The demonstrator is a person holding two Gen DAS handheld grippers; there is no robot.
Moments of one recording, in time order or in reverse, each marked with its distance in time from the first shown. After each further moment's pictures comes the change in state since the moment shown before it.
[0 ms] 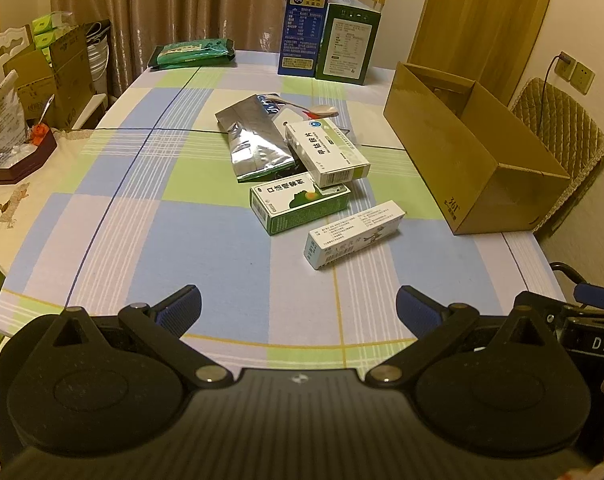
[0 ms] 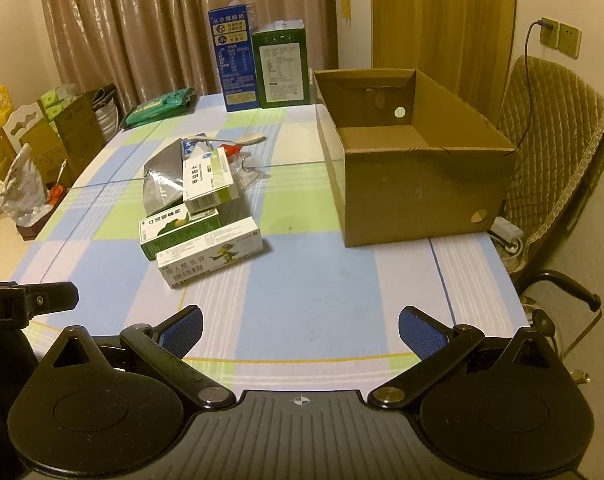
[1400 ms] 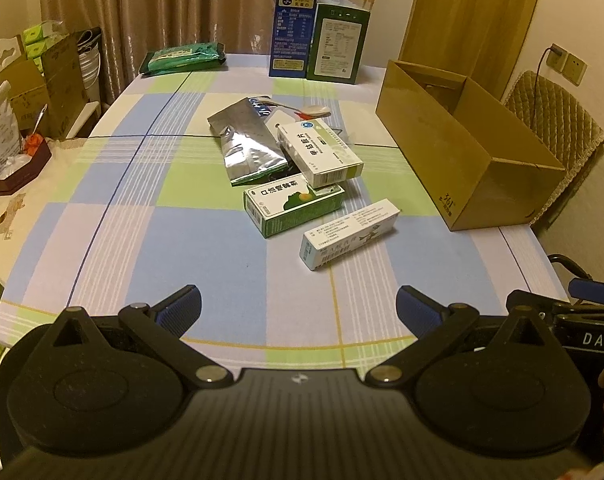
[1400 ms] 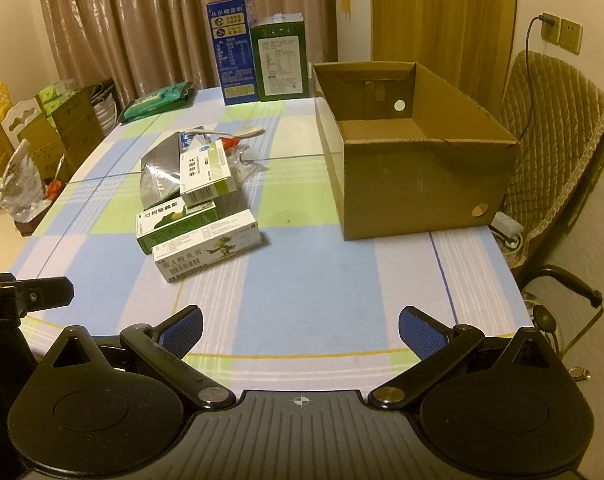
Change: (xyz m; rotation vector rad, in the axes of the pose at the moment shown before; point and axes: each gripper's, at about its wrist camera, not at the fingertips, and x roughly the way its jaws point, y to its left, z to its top) left arm -0.001 -0.002 0.005 0.088 0.010 -0.053; right arm 0.005 -0.001 -0.003 0.001 0.019 -0.001
